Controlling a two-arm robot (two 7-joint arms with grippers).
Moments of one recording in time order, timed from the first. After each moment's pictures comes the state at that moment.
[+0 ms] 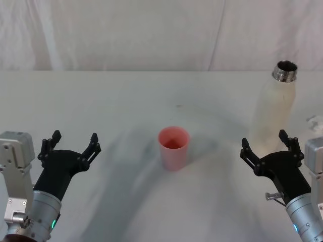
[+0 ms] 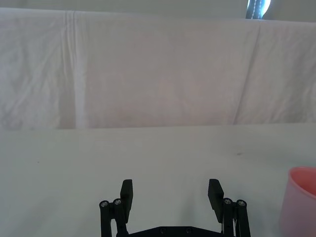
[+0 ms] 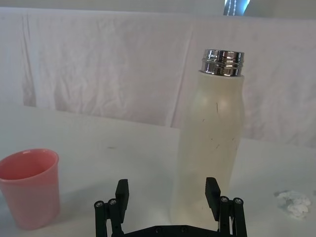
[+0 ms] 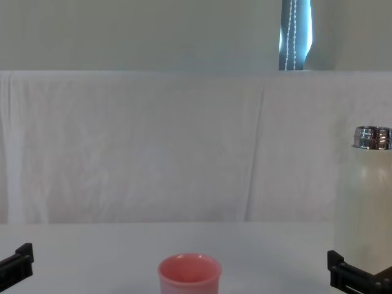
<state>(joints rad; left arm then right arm) 0.27 0.24 0.04 -1.85 -0.25 -0.02 -0.02 -0.17 0.19 -0.26 -1.77 0.07 -0.06 -0.03</state>
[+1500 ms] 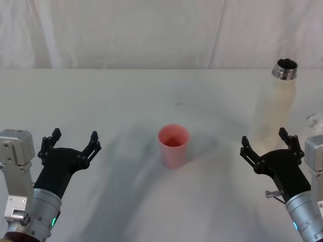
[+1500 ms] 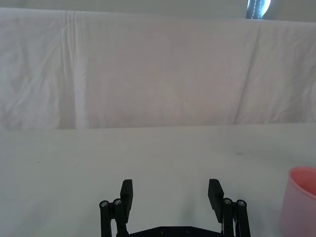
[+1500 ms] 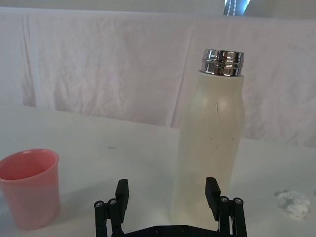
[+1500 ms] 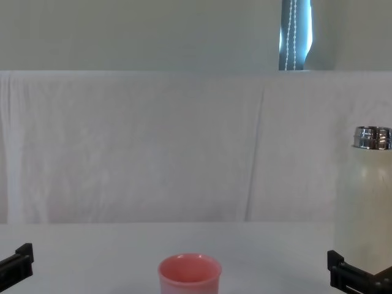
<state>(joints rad) 0.27 0.24 0.04 -1.85 -0.25 -0.02 -0.02 -0.17 0.19 -0.26 -1.77 0.07 -0.06 -0.03</state>
